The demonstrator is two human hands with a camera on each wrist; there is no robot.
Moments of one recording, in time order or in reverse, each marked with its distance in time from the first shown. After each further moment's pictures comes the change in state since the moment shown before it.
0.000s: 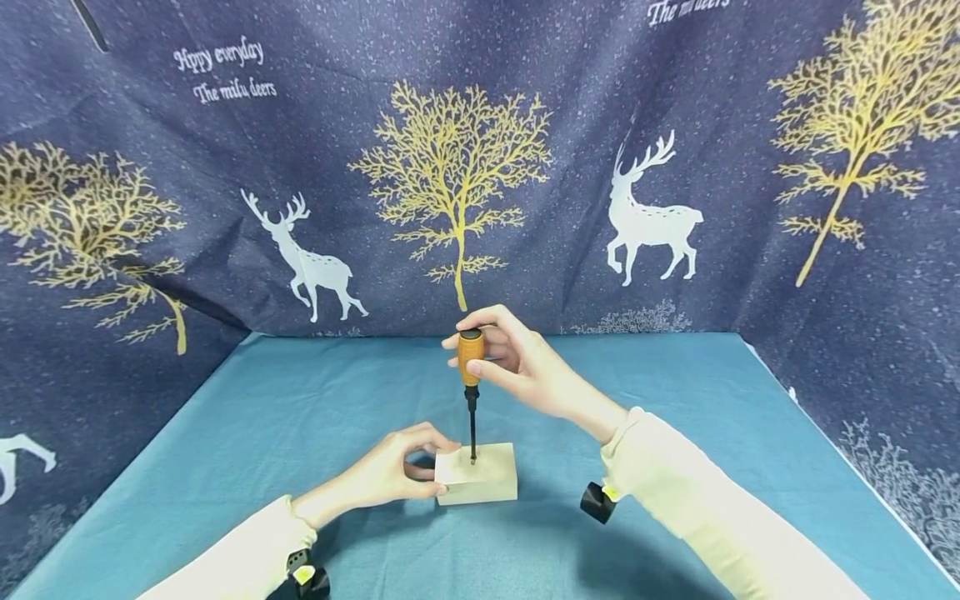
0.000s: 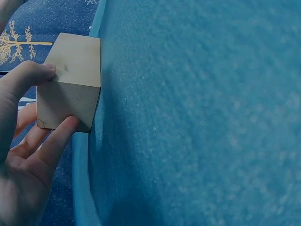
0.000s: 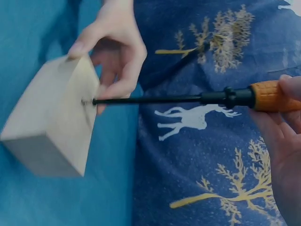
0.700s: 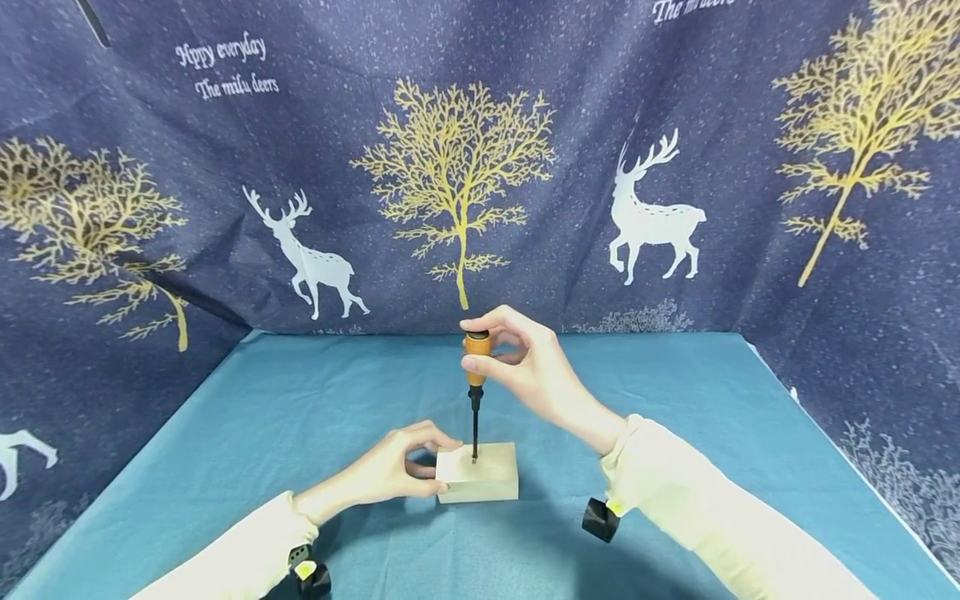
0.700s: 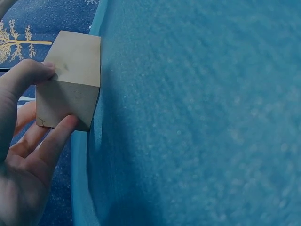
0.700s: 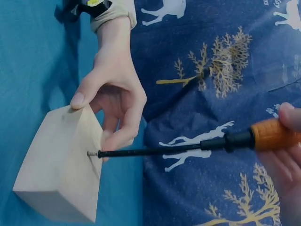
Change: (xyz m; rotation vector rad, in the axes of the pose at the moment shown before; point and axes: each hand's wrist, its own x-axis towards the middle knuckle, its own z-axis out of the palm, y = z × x) left_hand -0.001 -0.001 -0.002 -0.023 -0.016 -0.017; right_hand -0.001 -0.014 0.012 -0.157 0.278 0.146
